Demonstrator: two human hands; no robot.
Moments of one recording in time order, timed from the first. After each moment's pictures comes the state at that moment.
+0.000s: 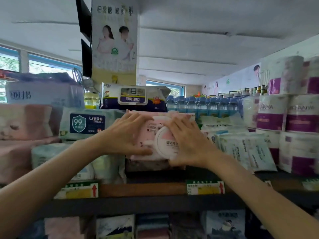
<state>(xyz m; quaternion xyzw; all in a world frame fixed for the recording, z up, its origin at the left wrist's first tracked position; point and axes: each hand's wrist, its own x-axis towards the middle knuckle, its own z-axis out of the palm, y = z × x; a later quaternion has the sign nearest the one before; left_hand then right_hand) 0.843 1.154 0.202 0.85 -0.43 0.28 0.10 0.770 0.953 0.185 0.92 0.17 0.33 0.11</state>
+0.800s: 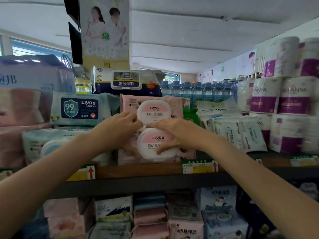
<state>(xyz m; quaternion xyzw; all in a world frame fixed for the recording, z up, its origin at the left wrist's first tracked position) 0.833 1.143 0.177 0.86 -0.37 0.29 -0.20 0.782 0.953 0.176 0.96 0.21 0.18 0.03</state>
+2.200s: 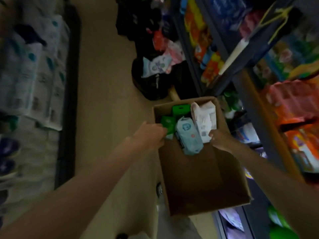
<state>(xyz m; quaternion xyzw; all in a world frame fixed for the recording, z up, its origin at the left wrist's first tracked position) 0.074 0.862 -0.311 0.30 -0.91 -0.12 -0.26 -0.154 0.967 -0.376 0.49 -0.80 -0.08 -0.35</state>
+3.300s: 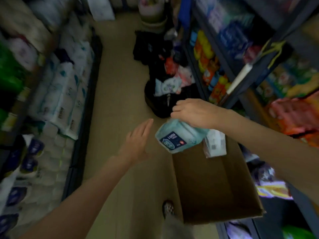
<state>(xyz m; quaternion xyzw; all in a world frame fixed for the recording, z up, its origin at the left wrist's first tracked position) 0.195 0.886 -0.311 0.45 -0.88 -0.16 0.00 -0.036 0.886 -0.230 0.93 -0.37 0.02 0.07</state>
